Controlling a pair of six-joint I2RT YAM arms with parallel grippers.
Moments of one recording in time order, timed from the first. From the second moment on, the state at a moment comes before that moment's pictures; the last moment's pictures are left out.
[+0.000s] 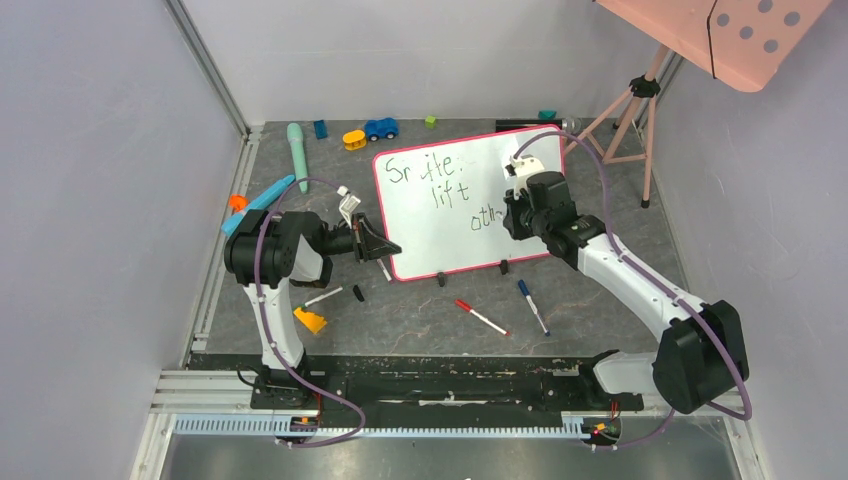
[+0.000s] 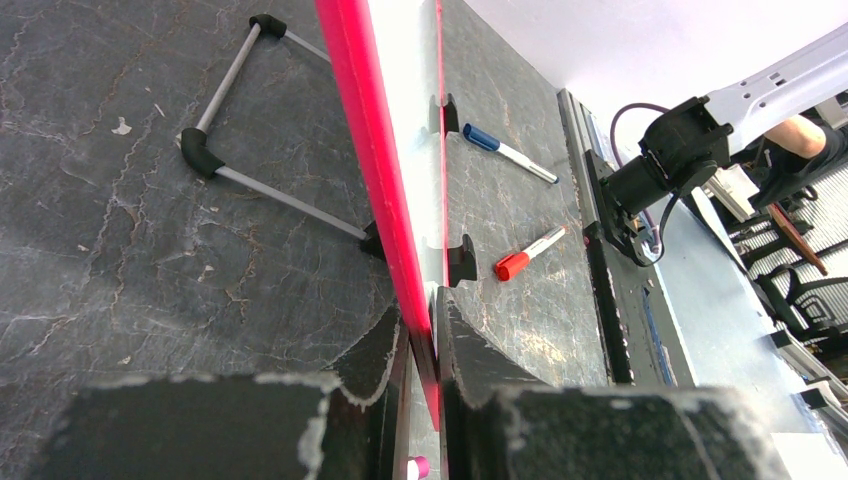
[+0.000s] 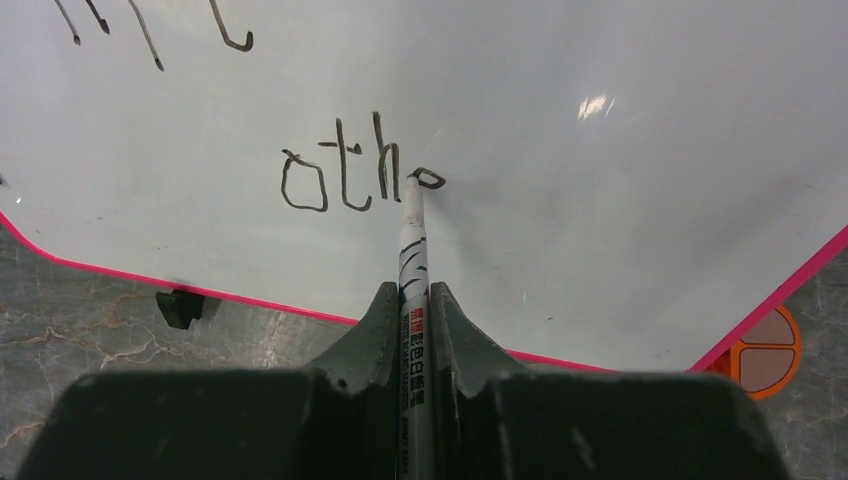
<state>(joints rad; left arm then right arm) -0.09 2.07 0.60 1.49 1.31 -0.64 0.43 1.31 0.95 -0.29 0.04 0.09</state>
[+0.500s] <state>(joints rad) -0.09 2.07 0.60 1.49 1.31 -0.64 0.43 1.29 0.92 -0.32 0.05 0.10</state>
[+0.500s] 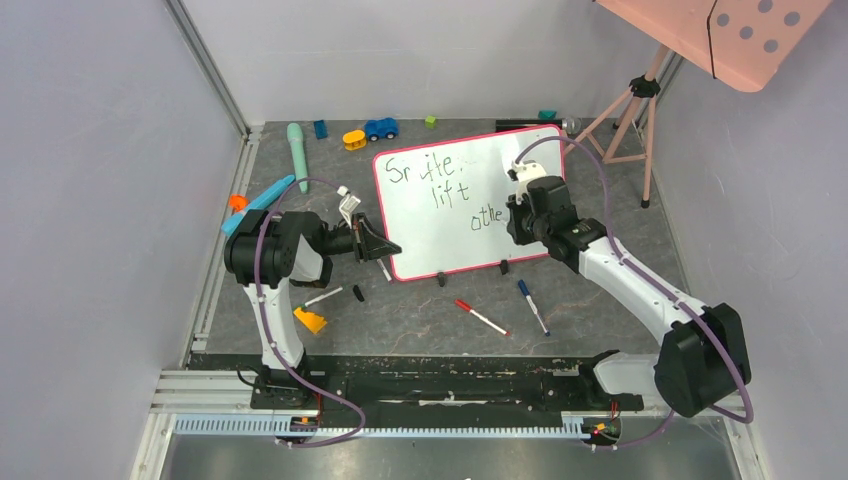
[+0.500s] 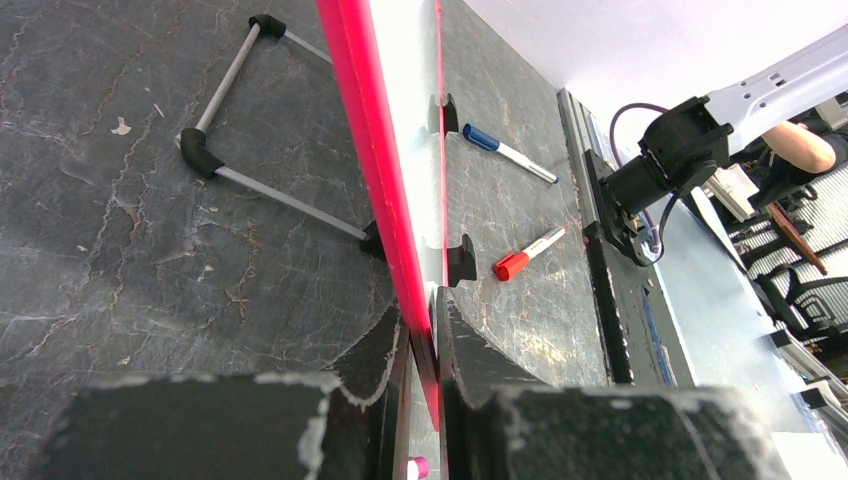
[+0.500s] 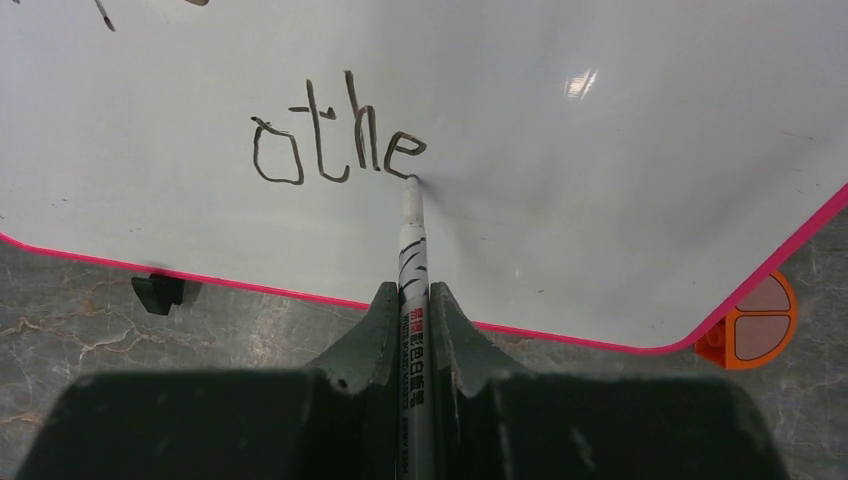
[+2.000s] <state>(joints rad) -0.09 2.07 0.60 1.49 1.31 -0.64 0.41 1.30 0.97 -0.33 0.06 0.09</state>
